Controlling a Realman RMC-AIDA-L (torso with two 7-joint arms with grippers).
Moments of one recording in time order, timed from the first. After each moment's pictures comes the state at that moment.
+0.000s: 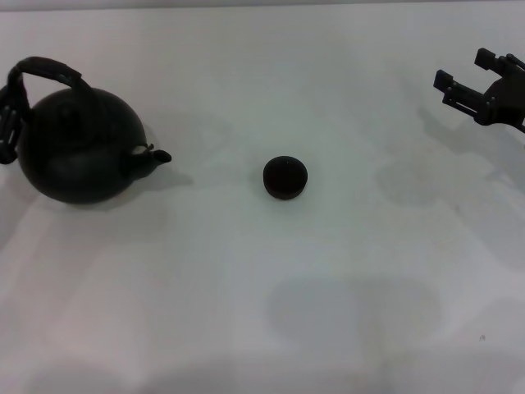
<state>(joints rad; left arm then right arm) -0.12 -2.08 0.97 0.64 1.19 1.16 -0.93 0.35 2.01 -1.10 -0.39 2.04 1.08 -2.23</state>
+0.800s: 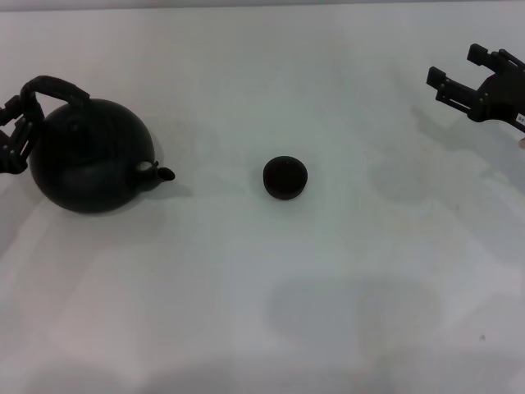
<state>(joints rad) -0.14 -2.07 0.97 0.58 1.20 1.15 -0.91 0.36 2.01 -1.11 -0.39 2.04 1.08 -2.23</state>
